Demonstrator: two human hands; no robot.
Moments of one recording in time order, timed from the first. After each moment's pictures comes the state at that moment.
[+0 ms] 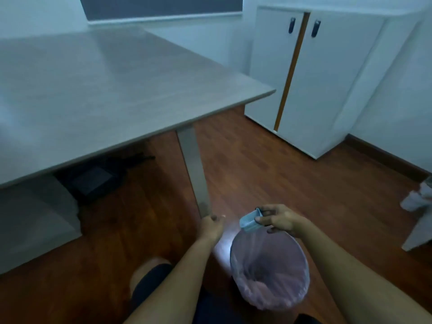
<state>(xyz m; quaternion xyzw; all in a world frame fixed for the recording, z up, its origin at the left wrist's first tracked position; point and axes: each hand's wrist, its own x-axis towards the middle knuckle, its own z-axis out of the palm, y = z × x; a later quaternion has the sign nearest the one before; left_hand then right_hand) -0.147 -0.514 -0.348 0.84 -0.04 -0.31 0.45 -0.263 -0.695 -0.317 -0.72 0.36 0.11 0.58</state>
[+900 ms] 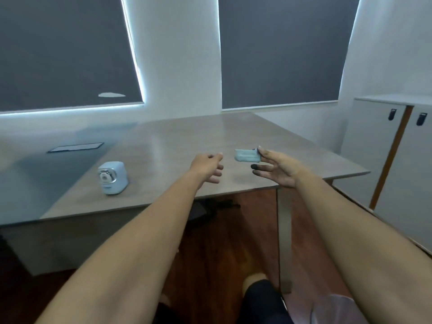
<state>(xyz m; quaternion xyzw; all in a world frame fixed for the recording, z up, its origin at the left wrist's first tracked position) -0.076 -0.264 0.007 0.80 -0.08 -0.05 0.60 -0.114 -0.480 -0.010 -0.59 0.03 -0.01 0.81</state>
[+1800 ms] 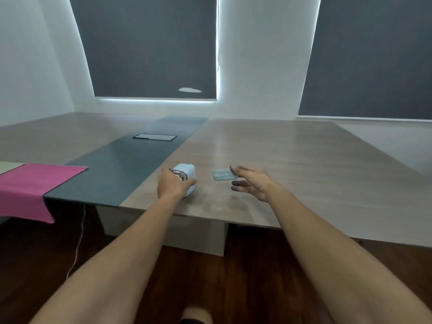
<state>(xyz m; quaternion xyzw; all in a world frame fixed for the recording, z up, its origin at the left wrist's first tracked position) -0.004 -0.022 -0.028 0.84 0.23 0.21 0.45 0.035 -0.250 -0.016 -0.63 -0.03 0.14 0.77</state>
